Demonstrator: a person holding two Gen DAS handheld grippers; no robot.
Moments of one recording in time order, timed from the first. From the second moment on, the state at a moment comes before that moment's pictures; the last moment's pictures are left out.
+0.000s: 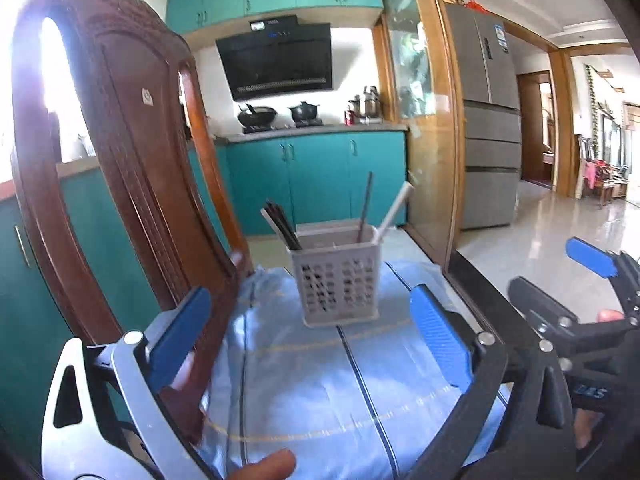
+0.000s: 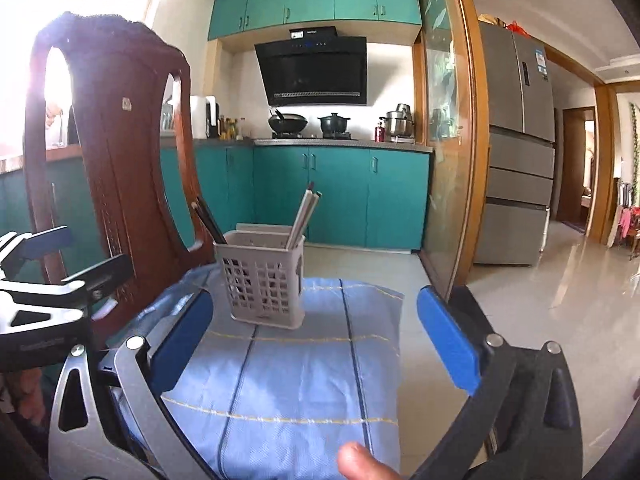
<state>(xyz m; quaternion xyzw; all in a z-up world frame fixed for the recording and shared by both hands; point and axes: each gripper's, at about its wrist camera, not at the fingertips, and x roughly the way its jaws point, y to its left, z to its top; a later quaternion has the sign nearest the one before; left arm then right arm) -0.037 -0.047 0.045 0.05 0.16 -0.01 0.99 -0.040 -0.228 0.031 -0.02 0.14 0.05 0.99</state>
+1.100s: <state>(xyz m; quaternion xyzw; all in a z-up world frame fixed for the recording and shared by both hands) -0.044 -0.026 0.041 0.03 0.17 0.02 0.98 -0.043 -0.207 0.033 -0.05 0.13 0.06 0.99</state>
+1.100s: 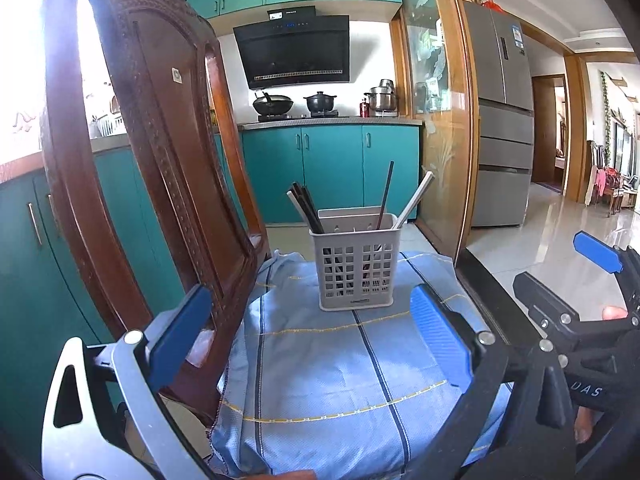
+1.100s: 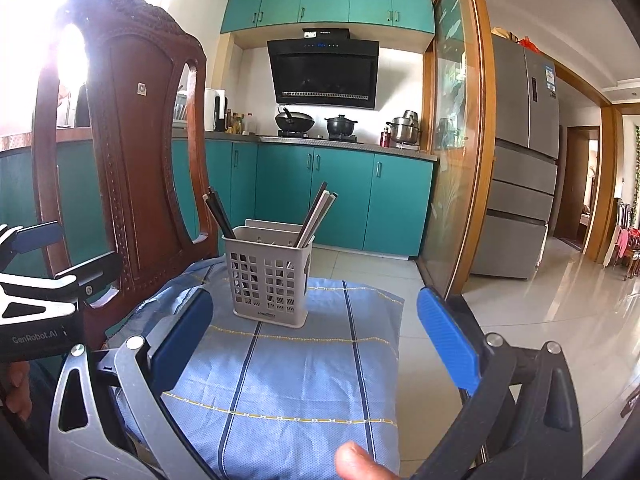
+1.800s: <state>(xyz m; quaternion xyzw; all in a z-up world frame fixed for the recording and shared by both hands) -0.033 -0.025 0.029 0.02 0.20 0.01 0.98 -0.022 -0.210 0.019 -0.05 0.17 0.05 0.98</state>
